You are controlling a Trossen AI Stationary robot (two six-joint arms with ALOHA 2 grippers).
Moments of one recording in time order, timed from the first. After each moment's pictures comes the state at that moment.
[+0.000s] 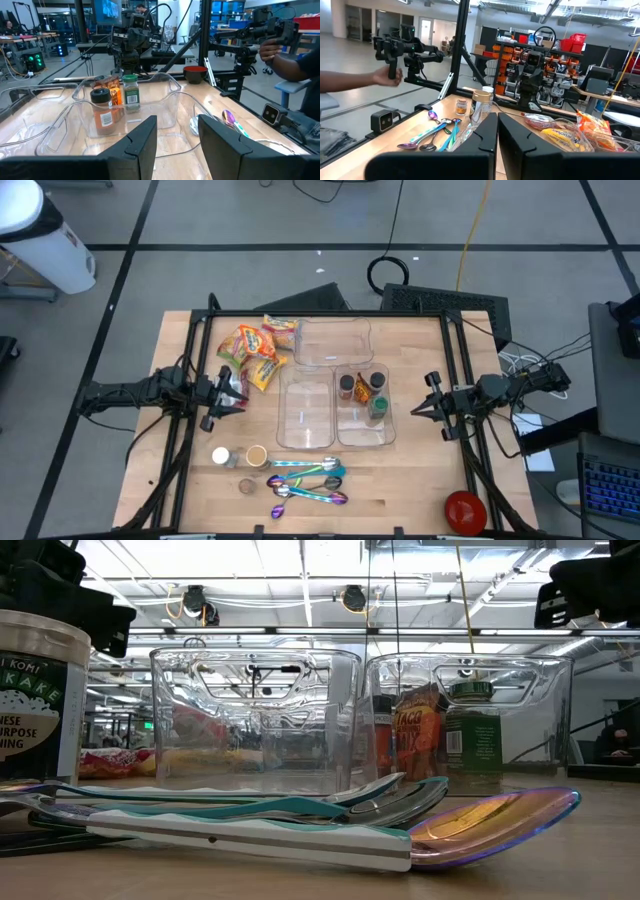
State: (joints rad) left arm 0.02 0.01 0.05 -0.05 0.26 0.02; right arm 0.30 0.00 0.07 0.07 0.02 -0.16
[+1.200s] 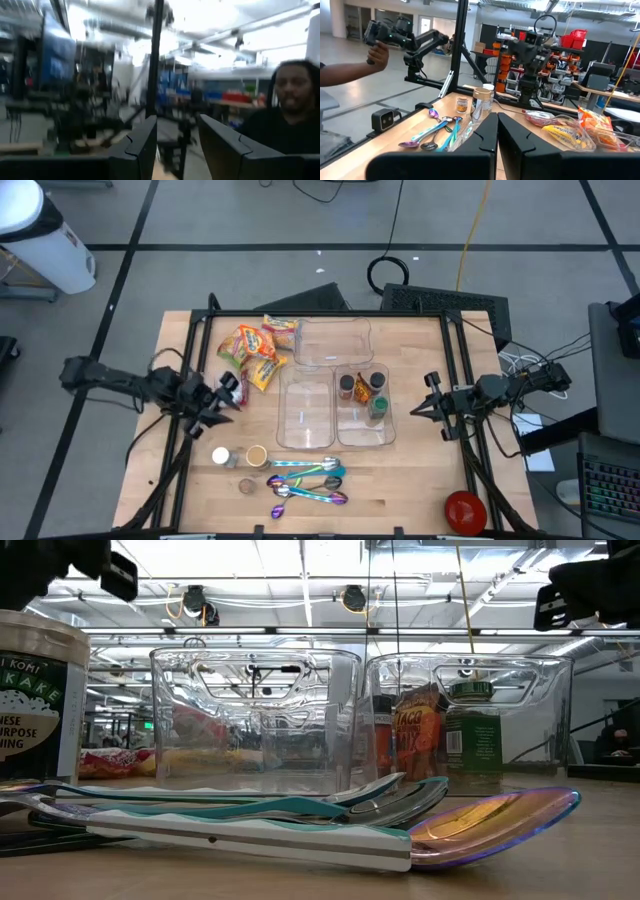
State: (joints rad) left arm -0.18 0.46 0.05 0.76 0.29 -0.19; right arm 0.30 0.02 0.07 0.07 0.03 -0.15
